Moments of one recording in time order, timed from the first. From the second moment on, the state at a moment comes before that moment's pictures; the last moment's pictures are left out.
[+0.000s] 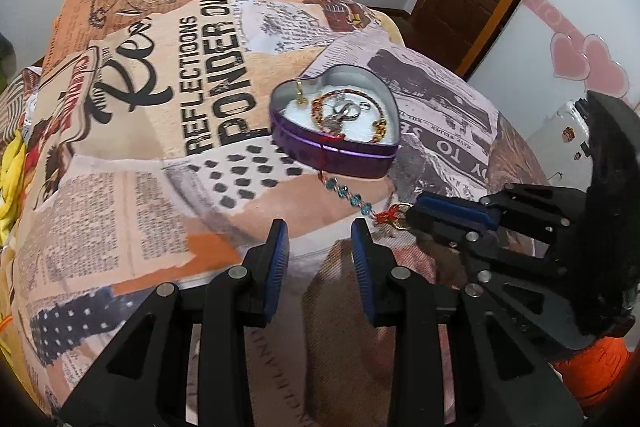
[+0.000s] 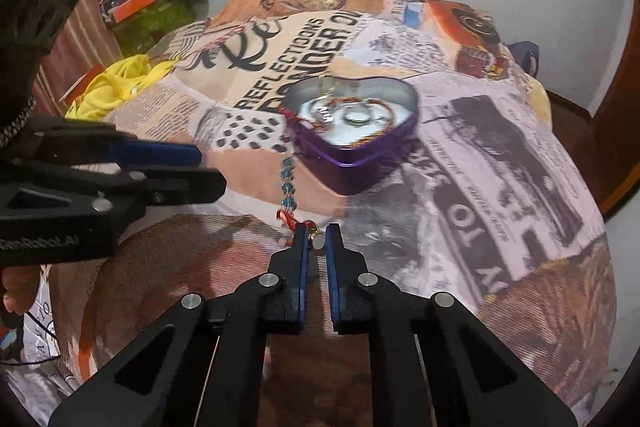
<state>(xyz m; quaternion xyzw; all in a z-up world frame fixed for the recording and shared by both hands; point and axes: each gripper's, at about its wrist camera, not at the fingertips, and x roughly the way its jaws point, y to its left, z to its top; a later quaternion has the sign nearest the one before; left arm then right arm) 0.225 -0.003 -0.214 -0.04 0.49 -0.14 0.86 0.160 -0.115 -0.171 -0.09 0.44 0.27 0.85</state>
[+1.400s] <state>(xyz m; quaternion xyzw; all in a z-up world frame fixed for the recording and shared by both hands) 0.234 -0.004 -0.208 -0.02 0.48 -0.12 0.87 0.168 -0.113 -0.177 -0.08 0.46 0.27 0.84</state>
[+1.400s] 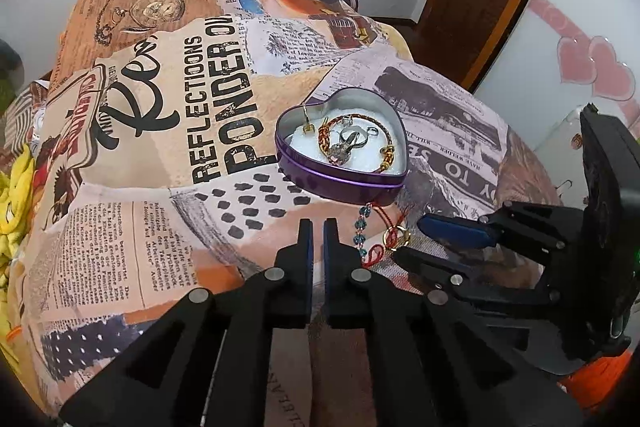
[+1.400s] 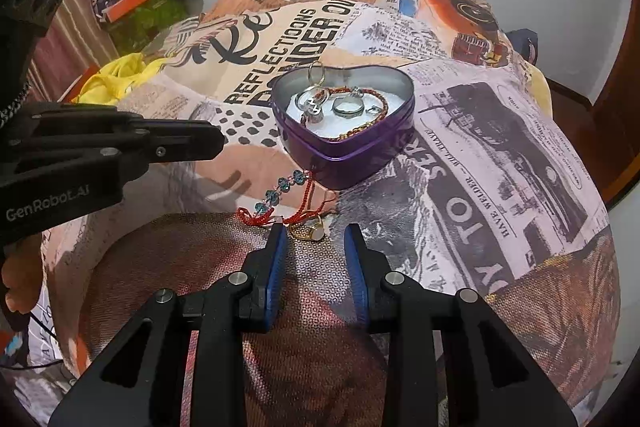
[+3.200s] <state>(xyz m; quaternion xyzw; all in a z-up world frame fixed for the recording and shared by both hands) 0.243 -0.024 -0.231 -0.04 0.51 -0.15 0.85 0.159 -0.152 -0.167 -0.08 0.44 0.25 0.86</state>
